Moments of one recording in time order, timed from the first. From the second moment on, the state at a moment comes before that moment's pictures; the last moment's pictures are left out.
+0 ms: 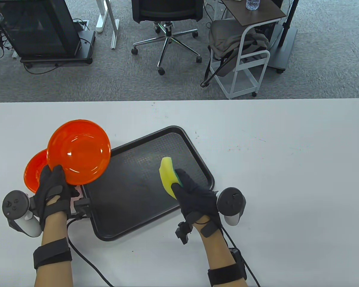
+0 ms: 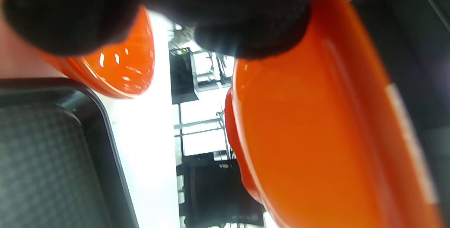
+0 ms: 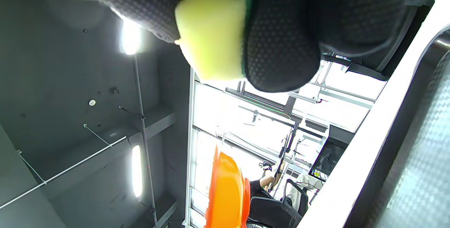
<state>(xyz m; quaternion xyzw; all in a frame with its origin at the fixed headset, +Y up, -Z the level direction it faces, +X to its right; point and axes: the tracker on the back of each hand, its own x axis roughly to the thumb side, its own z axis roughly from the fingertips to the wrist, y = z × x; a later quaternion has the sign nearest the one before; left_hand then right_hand) -0.411 -0.704 -0.267 0.18 0.21 0.64 0.72 0.051 -0.683 -0.257 0.20 -0.12 0.74 0.63</state>
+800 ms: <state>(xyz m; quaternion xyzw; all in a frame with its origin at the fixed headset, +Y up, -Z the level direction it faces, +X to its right) -0.450 -0.755 -0.250 0.16 0.38 0.62 0.67 0.058 -0.681 -0.259 0.20 -0.11 0.73 0.64</state>
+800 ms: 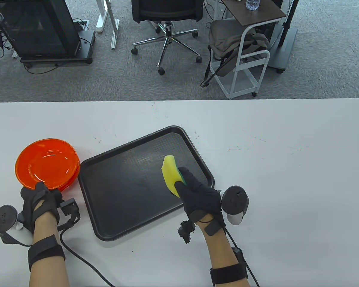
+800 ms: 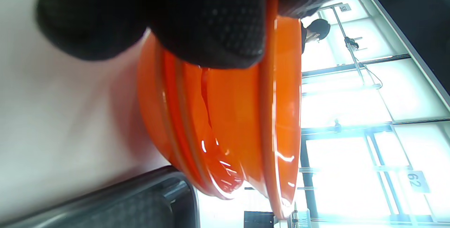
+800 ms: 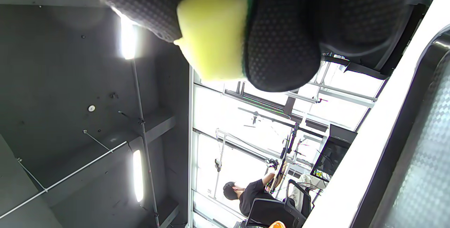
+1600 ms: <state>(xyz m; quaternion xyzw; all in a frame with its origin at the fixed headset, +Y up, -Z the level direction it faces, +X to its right) -0.446 -0.743 -0.243 0.10 0.36 0.61 0.70 0.057 -0.681 -0.258 0.21 -0.11 0.74 0.63</state>
